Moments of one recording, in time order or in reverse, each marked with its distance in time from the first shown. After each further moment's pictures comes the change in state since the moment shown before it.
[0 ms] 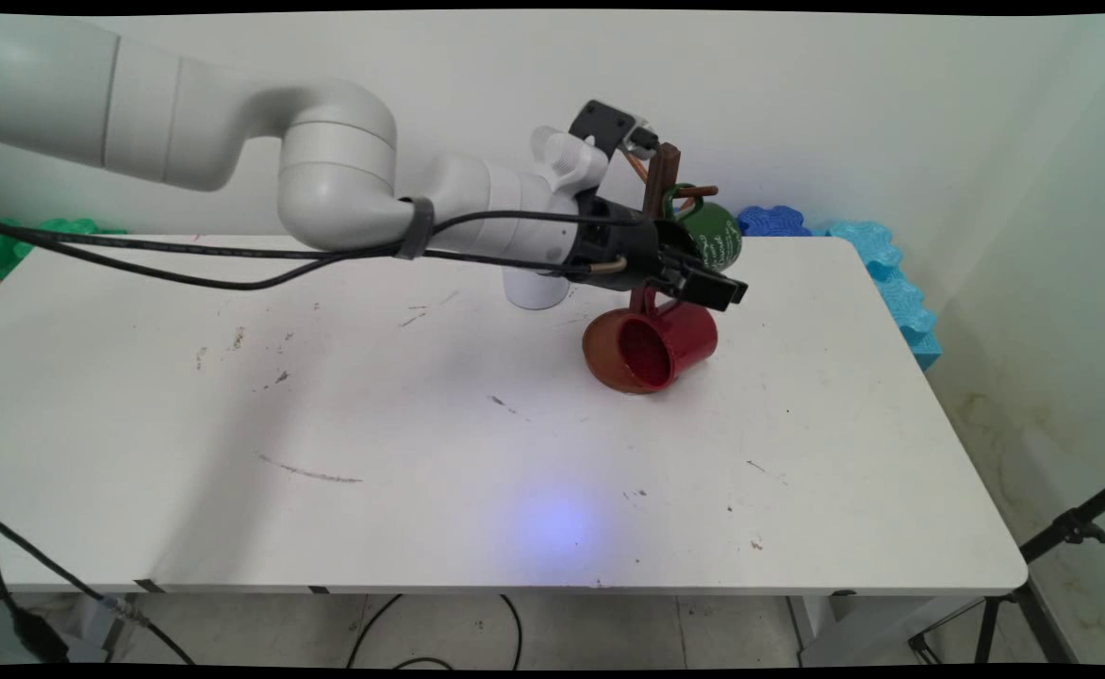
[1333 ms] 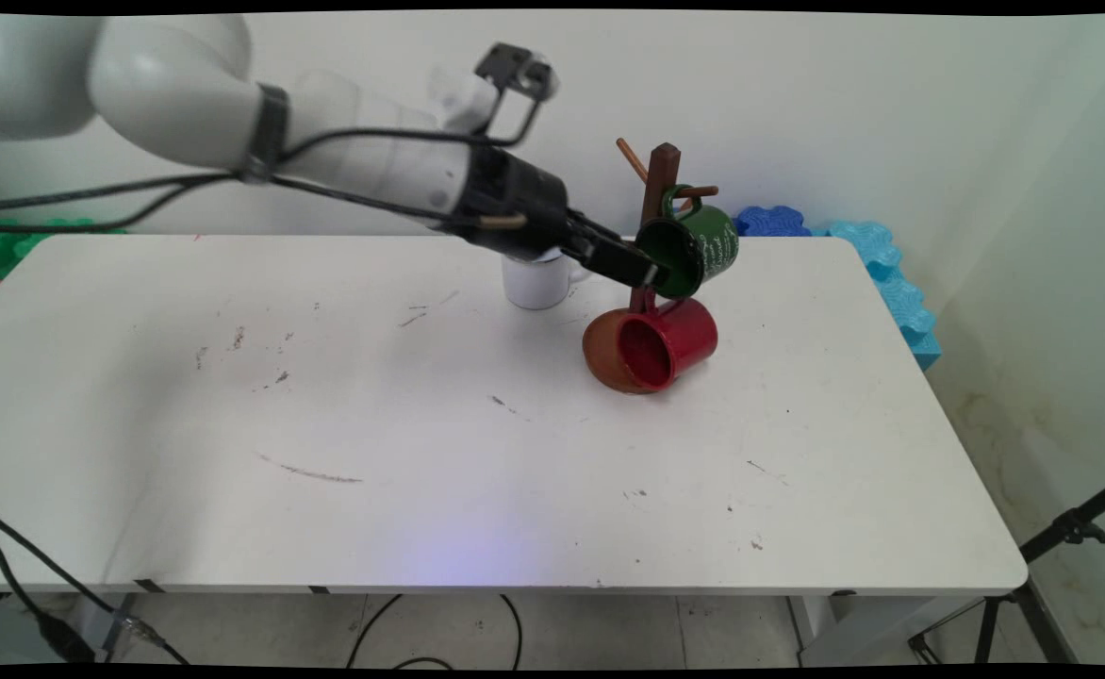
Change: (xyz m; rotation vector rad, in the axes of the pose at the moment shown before) arm 0.014 -0.020 -0.088 -0.043 -0.089 -0.027
